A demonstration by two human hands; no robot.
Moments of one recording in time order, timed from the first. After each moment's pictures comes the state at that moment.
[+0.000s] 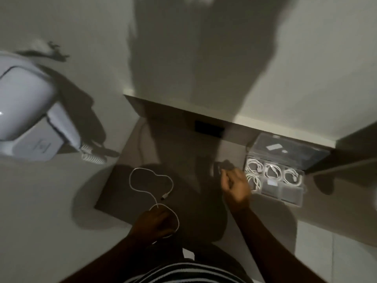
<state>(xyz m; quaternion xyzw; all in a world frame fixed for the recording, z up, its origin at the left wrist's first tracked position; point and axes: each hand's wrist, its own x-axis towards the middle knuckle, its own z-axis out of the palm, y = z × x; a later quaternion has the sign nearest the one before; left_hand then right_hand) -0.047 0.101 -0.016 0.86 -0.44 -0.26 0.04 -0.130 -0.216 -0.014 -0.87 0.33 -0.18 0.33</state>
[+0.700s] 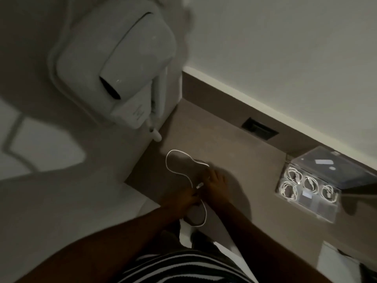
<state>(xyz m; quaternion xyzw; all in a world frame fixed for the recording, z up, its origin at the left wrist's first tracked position) 0.001 0.127 -0.042 0.80 -0.16 -0.47 0.34 -0.041 -0.037 -0.041 -0.97 0.08 0.19 0.16</state>
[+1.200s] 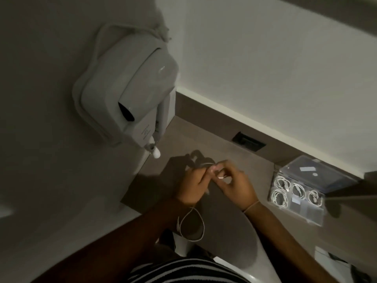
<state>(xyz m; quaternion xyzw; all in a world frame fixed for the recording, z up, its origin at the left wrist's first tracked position) 0.056 0.074 0.044 0.83 -0.25 -0.19 0.46 -0.019 -0.083 0.083 -0.92 0.09 -0.03 0.39</state>
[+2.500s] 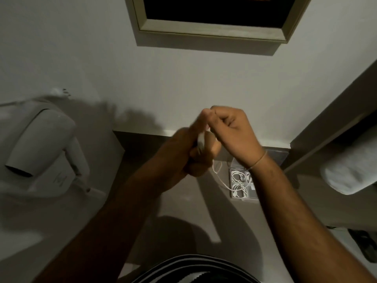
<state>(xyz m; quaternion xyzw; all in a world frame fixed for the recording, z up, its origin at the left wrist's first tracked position) 0.033 -0.054 0.295 0.40 -0.35 -0.57 0.63 -0.052 -0.195 0.302 -0.79 0.11 -0.25 0.56</state>
